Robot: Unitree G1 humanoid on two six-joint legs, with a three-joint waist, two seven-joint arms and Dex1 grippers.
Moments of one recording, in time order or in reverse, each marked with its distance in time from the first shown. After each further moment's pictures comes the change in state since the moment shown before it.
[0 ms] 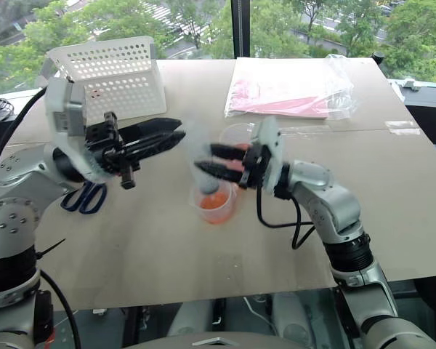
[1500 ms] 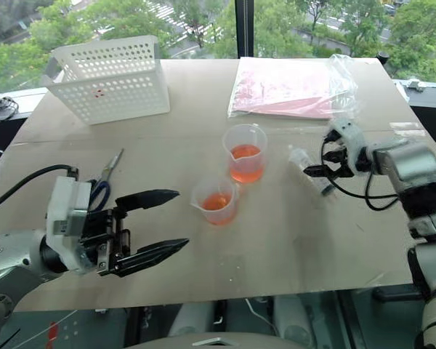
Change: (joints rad) left arm 0.674 0.036 0.161 -0.392 0.027 -0.180 -0.010; right arm -0.161 -0.611 0.058 0.507 -0.138 0.343 0.128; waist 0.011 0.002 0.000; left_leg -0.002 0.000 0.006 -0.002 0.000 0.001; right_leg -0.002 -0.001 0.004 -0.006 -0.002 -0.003
